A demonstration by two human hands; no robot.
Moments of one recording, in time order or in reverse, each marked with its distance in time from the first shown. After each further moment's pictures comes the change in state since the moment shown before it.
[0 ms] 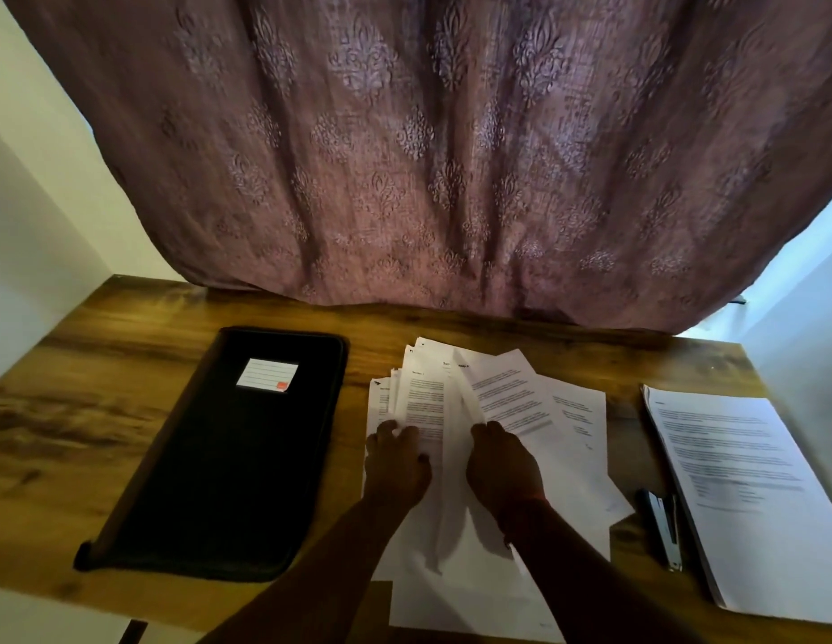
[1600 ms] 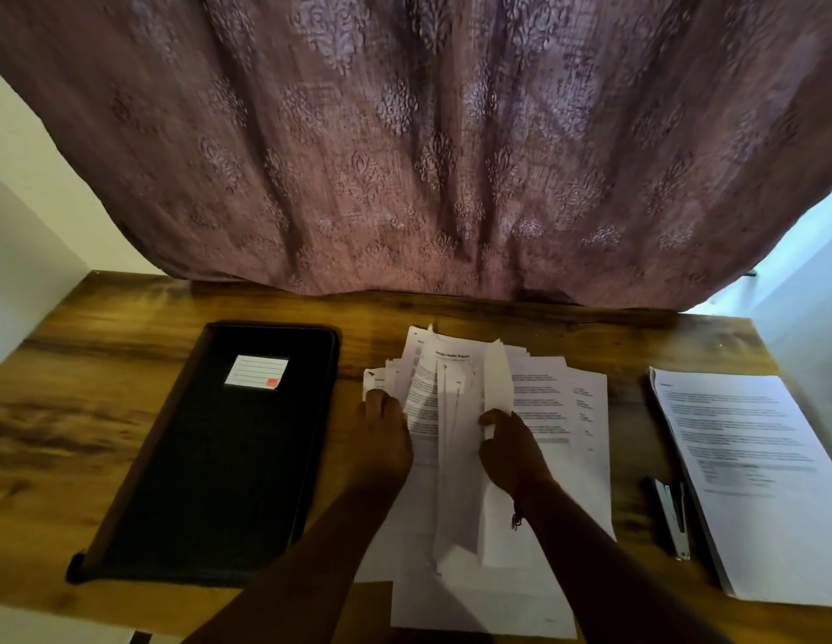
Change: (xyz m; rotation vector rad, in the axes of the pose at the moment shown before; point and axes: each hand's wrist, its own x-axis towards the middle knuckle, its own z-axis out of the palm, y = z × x) left_hand 0.008 -0.025 -0.009 0.284 0.345 0.369; right_hand 0.014 0.010 -0.009 0.515 -0.150 0.255
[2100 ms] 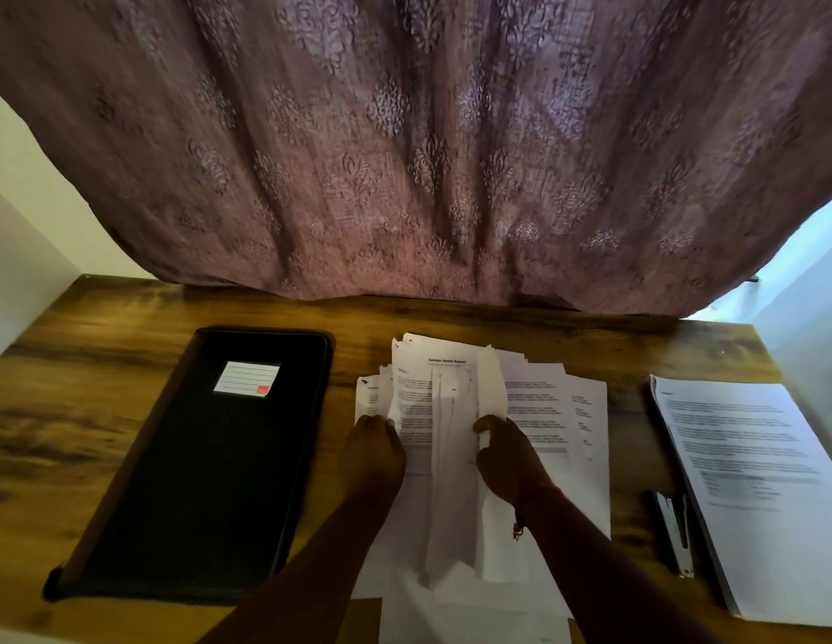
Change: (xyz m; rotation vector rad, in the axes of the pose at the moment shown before) left_hand 0.018 0.011 0.022 -0.362 -0.111 -0.469; right_hand 0.013 0.008 -0.001 -0.038 -0.047 -0.043
